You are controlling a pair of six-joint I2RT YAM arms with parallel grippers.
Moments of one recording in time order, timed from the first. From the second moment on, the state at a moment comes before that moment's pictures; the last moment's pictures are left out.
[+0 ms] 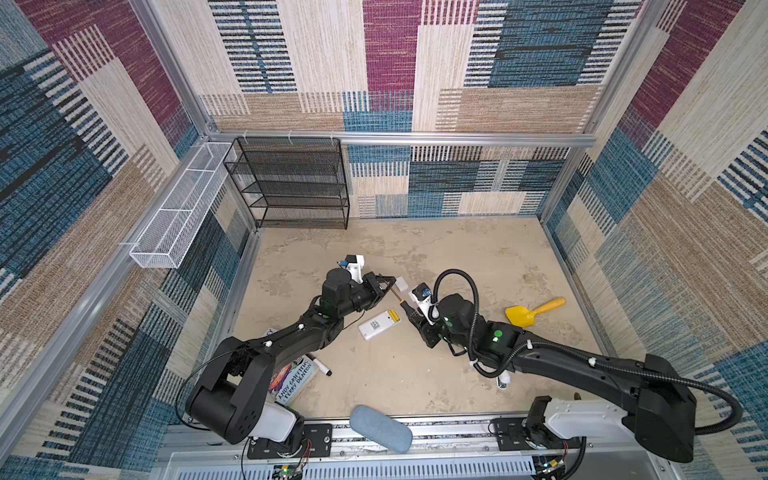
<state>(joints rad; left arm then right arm) -0.46 1.45 0.67 0.53 0.42 -1.19 0.93 1.18 0.75 -0.07 0.15 0.05</state>
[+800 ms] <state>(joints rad) -0.32 1.35 0.54 0.65 0.44 -1.49 0.83 1.25 0.83 0.02 -0.12 -0.14</state>
